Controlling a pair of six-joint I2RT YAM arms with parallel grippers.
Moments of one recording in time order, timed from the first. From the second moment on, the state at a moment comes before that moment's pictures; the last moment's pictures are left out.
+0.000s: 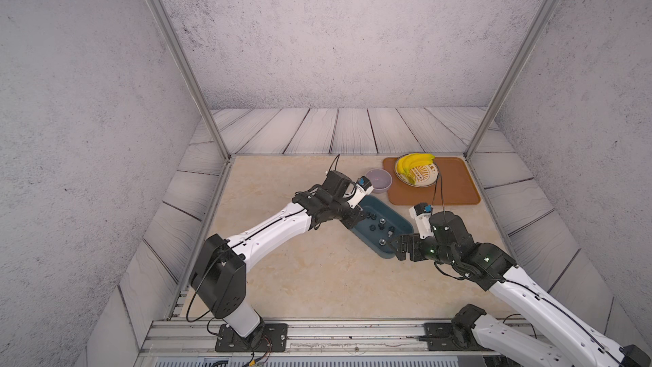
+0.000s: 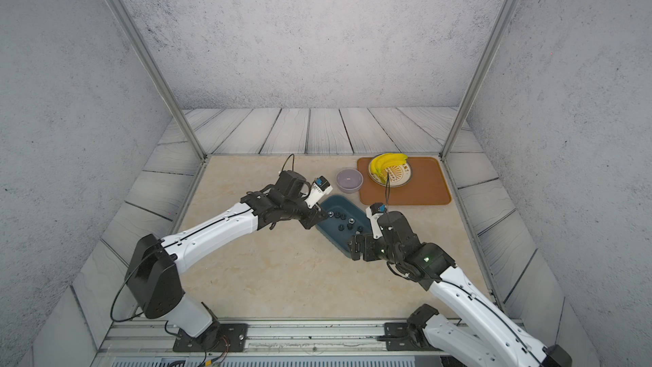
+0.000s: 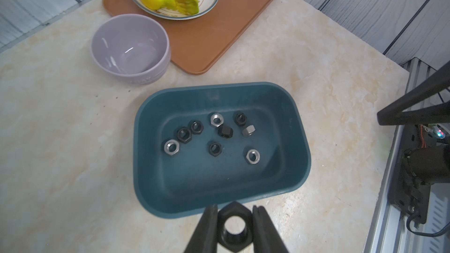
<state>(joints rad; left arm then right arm) -0.76 1.64 1.32 -0.46 0.30 0.07 0.63 0.84 0.80 -0.73 -0.08 0.50</state>
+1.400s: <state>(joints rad) -0.84 2.14 1.62 -0.47 0.24 0.20 0.63 0.85 0.82 -0.92 0.11 0.54</state>
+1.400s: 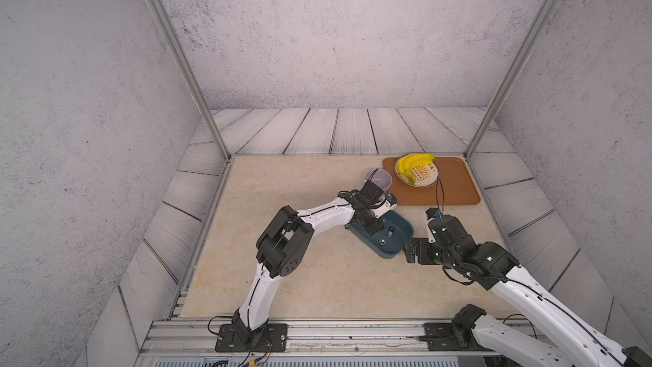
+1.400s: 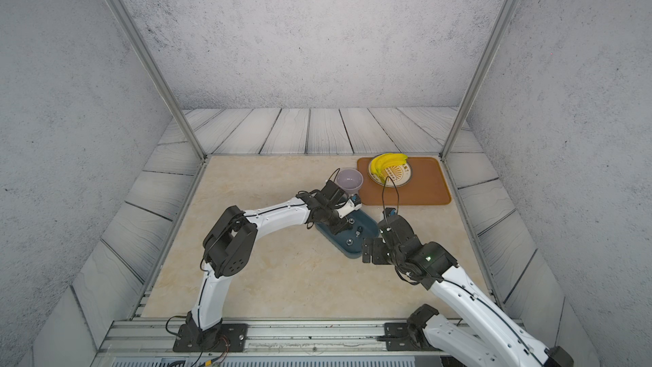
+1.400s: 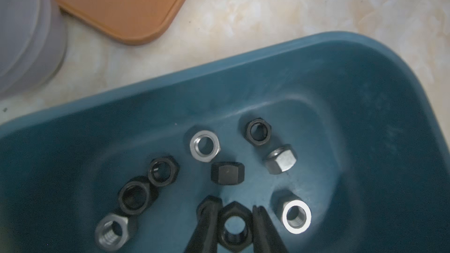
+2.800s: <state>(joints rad) -0.87 2.23 1.69 -0.43 0.23 0.19 0.63 0.81 0.81 -0.90 0.10 0.54</state>
